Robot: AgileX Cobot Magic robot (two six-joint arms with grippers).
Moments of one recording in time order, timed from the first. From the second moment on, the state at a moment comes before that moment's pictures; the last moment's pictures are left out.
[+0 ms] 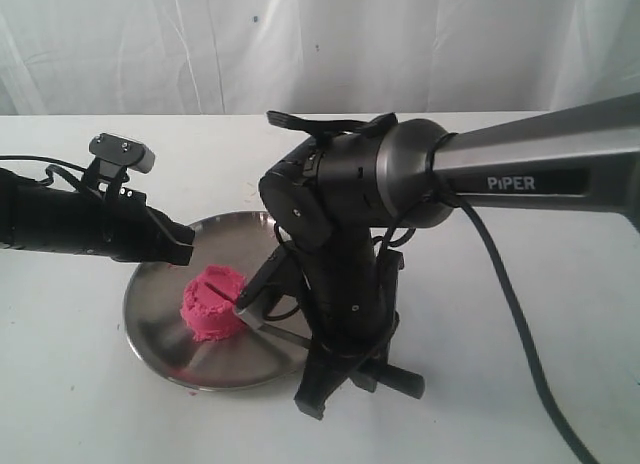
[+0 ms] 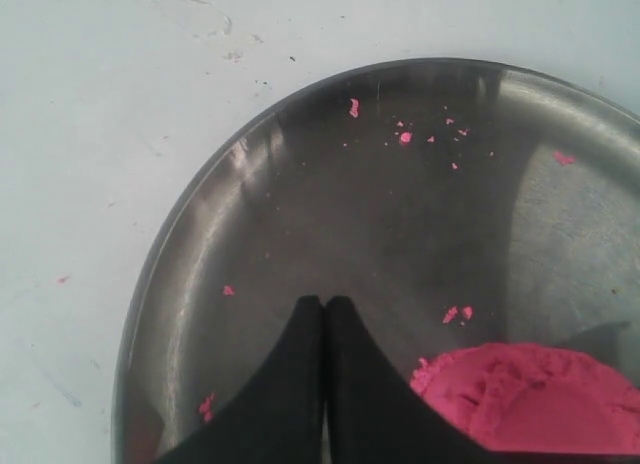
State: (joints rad) left arm -0.08 1.82 -0.87 -1.79 0.46 2.02; right arm 0.83 1.99 -1.37 -0.13 1.19 -0.18
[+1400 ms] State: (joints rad) left arm -0.08 1.76 -0.87 -1.79 0.48 2.01; right arm 0.84 2.02 -1.43 -0.08 0.98 -0.18
